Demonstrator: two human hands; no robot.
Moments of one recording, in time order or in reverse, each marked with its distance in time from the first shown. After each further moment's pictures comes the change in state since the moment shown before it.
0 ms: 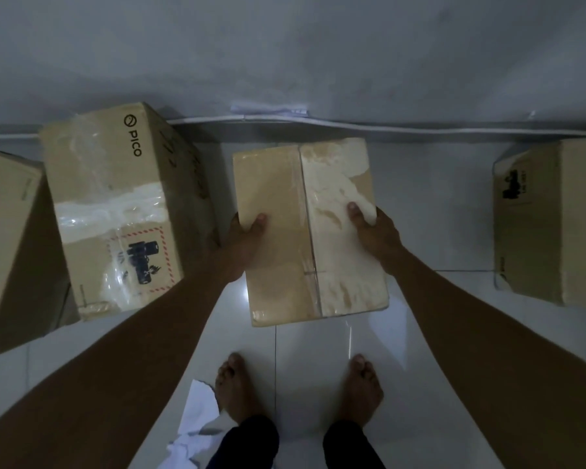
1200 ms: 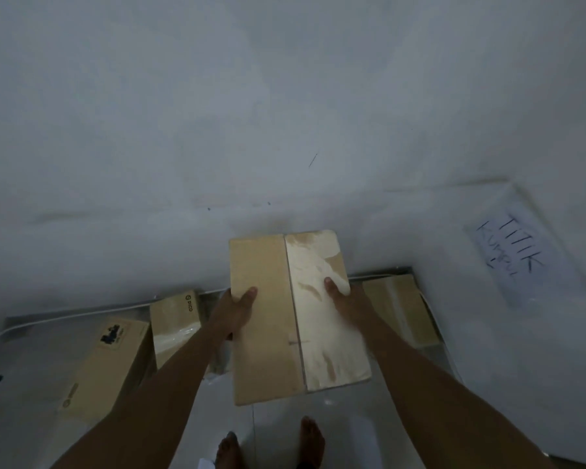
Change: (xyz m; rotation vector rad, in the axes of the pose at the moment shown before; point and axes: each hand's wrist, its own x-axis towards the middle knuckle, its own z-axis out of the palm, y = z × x) left_hand -0.473 0.264 -0.018 0.338 -0.049 0.393; right_hand -0.418 -0.241 -0.285 0.061 0.157 -0.124
